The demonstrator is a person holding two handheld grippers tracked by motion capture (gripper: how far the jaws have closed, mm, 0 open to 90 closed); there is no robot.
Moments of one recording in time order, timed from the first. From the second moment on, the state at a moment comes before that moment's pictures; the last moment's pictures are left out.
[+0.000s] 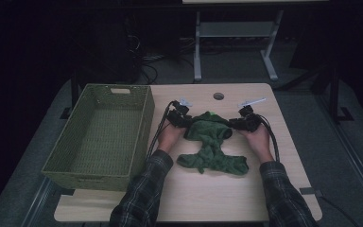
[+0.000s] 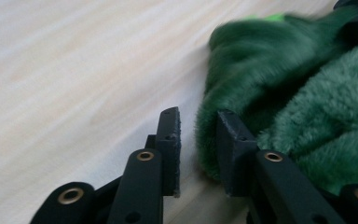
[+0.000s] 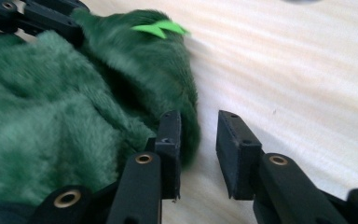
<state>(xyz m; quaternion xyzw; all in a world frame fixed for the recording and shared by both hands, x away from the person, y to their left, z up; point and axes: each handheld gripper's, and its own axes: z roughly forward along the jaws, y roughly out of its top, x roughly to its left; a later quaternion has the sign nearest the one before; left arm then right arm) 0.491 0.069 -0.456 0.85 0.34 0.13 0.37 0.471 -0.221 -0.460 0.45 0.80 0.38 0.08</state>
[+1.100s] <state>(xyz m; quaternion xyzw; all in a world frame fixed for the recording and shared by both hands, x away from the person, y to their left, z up) 0.353 0.107 -0.424 0.86 0.30 0.13 0.40 0.385 -0.216 -0.416 0.41 0.81 0.41 0.09</state>
